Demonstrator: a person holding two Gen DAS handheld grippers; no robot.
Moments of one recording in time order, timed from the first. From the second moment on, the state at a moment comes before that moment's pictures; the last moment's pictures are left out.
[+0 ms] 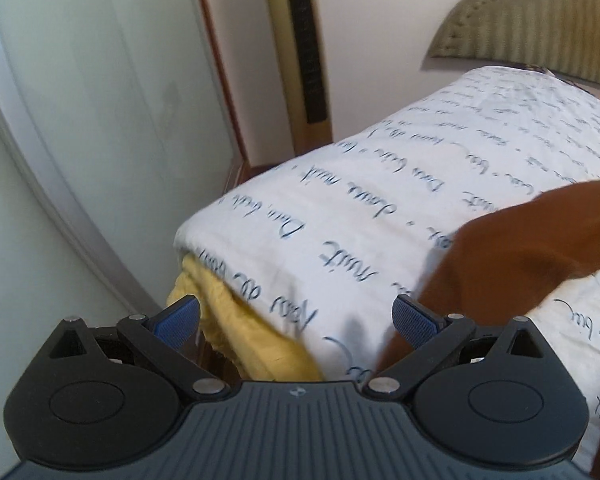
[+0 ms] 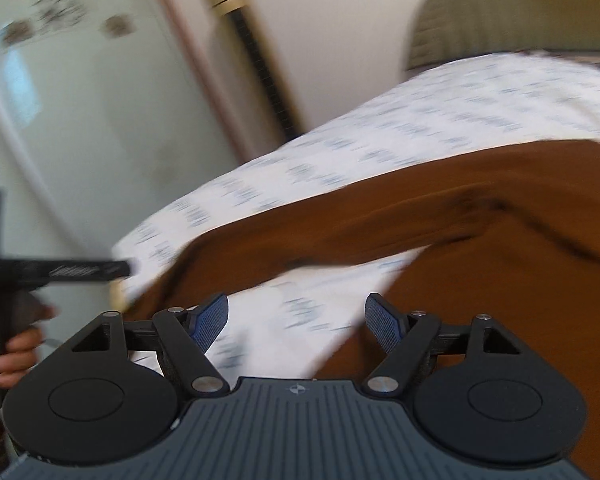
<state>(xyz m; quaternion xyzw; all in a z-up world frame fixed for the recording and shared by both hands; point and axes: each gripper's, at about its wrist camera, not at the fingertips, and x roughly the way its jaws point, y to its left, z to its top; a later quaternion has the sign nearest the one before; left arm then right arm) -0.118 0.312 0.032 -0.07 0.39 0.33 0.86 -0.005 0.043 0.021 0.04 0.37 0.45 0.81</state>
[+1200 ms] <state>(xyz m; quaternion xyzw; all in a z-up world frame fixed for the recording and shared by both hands) -0.030 0.282 0.030 -0.13 0.42 0.15 0.88 -0.042 0.081 0.029 0.06 0.39 0.52 0.76</state>
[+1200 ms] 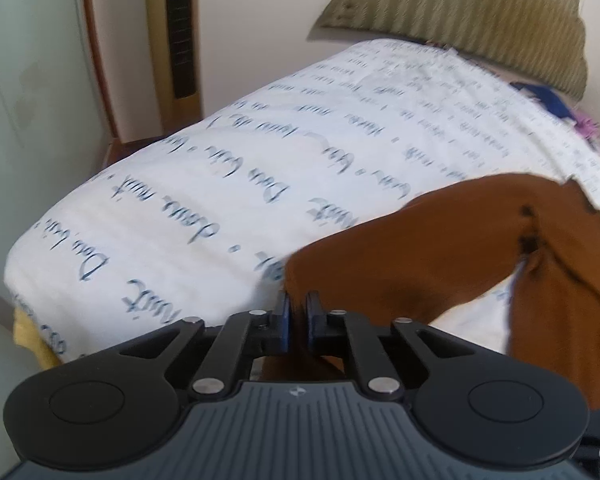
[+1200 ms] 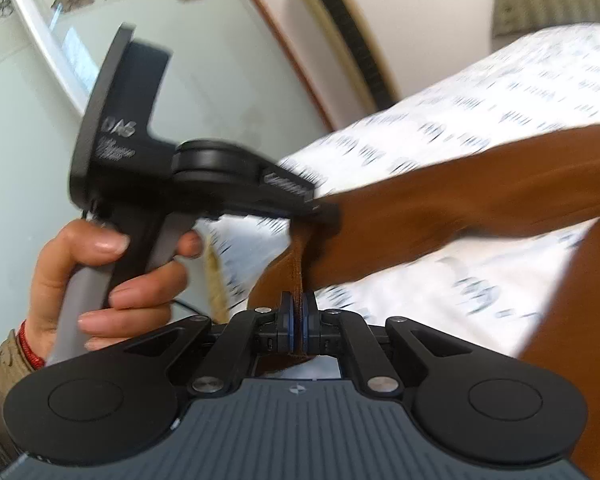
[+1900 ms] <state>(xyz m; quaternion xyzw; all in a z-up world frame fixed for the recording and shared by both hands) 0.042 0.123 0.095 -0.08 0.36 -0.01 0.93 0.013 -0.137 0.061 0.12 0.31 0.32 0.89</state>
